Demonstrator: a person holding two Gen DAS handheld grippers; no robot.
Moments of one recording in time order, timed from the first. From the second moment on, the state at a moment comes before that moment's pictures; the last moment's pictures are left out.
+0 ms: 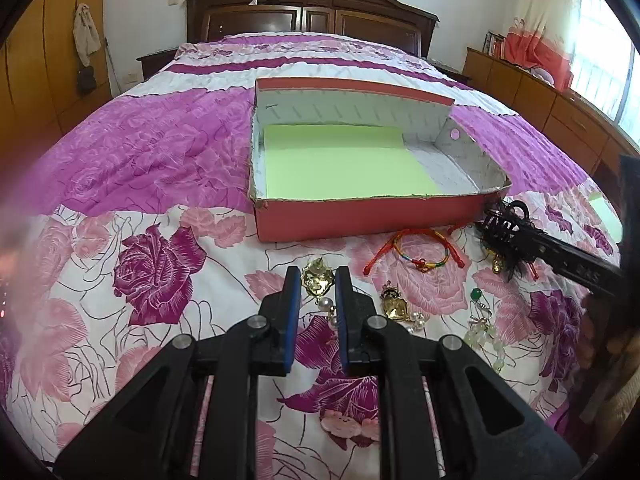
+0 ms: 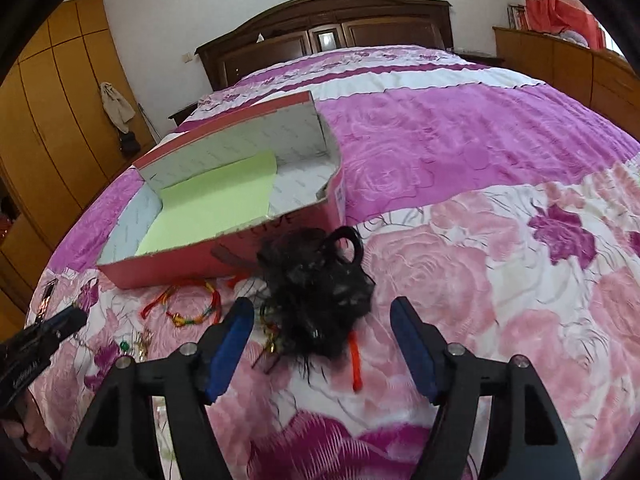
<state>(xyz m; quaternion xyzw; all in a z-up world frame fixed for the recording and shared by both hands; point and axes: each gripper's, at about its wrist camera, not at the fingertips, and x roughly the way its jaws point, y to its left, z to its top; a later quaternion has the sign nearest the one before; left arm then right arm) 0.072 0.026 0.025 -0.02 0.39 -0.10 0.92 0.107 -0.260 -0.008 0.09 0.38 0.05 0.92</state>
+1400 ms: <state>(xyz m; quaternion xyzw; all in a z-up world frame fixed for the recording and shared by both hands) 0.120 0.006 0.096 0.00 0.30 -0.13 0.94 0.120 -0.243 0.074 0.08 0.27 0.11 0.95</state>
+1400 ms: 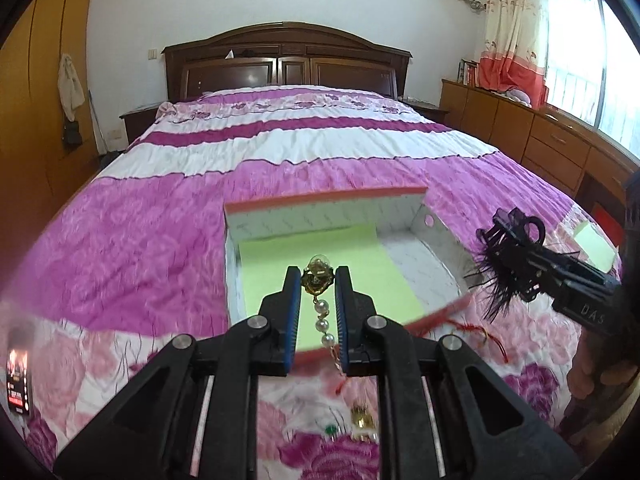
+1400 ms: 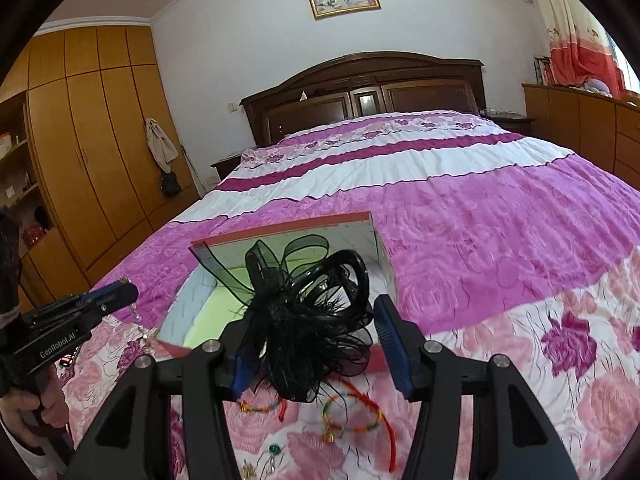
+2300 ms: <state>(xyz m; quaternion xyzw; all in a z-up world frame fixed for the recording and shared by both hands) 0.258 -0.014 0.012 0.00 0.45 -0.10 0.89 0.266 -0.219 0.007 0.05 0.42 0.04 0.91</state>
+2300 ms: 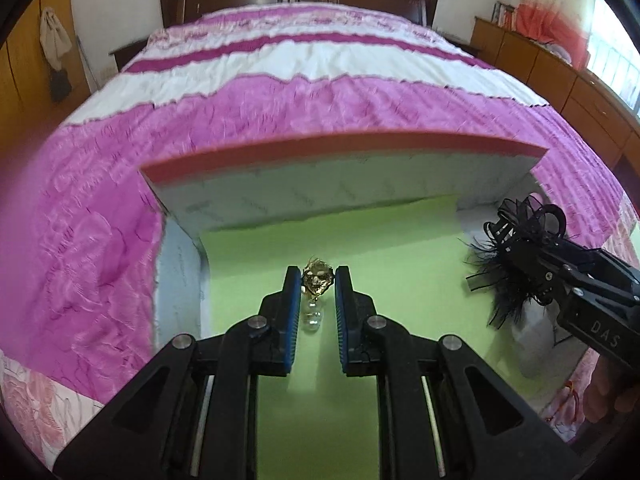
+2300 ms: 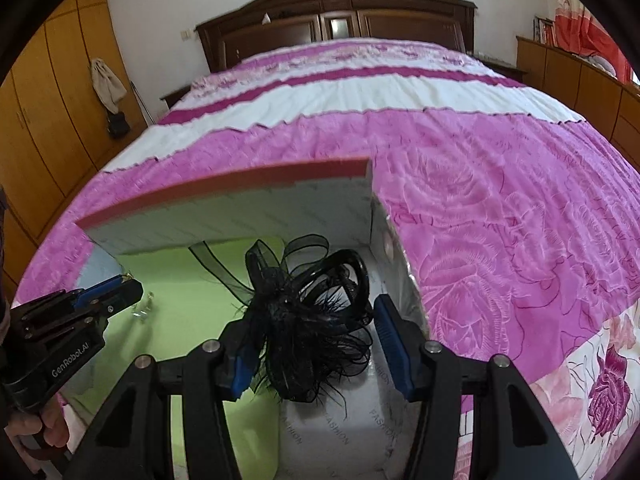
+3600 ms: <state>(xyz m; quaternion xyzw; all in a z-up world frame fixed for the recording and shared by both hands) 0.185 -0.004 0.079 -0.02 0.39 -0.13 0.91 0.174 -0.235 0.069 0.10 0.33 0.08 0.93</state>
